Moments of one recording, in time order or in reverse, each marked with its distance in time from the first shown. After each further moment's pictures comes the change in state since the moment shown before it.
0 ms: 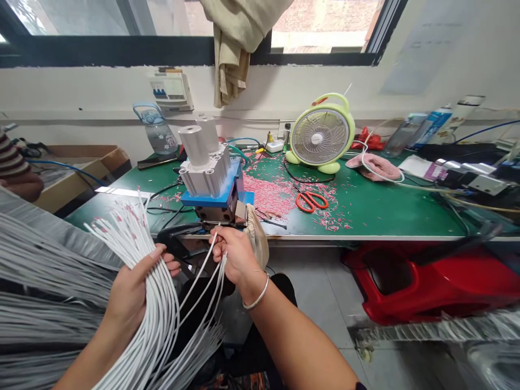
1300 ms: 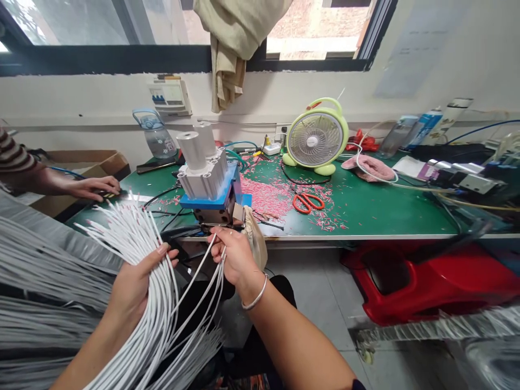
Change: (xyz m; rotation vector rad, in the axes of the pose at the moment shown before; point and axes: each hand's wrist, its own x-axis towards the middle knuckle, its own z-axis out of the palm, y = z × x) left_hand 0.011 0.002 0.008 -0.023 0.060 0.070; right_hand -0.004 -0.002 -0.001 0.004 0.033 -0.037
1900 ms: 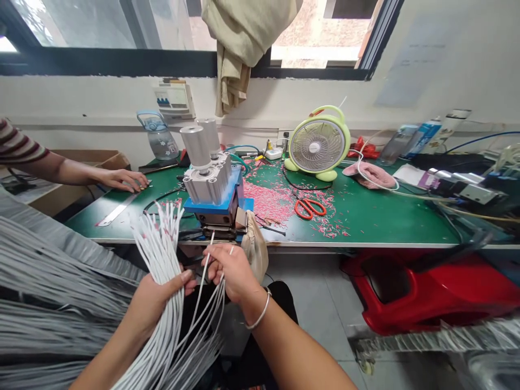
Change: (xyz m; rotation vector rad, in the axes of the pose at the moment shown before) left_hand -0.007 -0.028 -0.015 0.315 -0.272 -0.114; right_hand -0.011 0.014 -0.004 -0.221 -0.134 0.014
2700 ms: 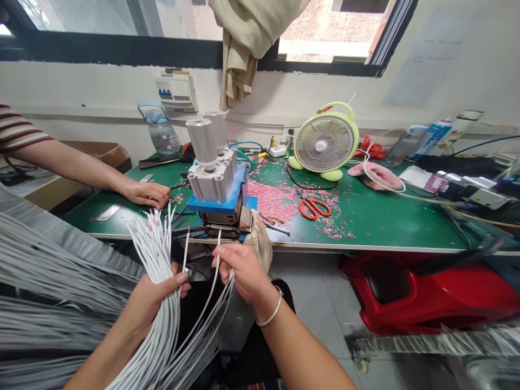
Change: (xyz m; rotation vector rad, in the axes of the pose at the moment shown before) left_hand -0.001 0.005 -0.007 -0.154 -0.034 -0.095; right_hand 0.000 -0.005 -0.017 -0.033 -0.080 -0.043
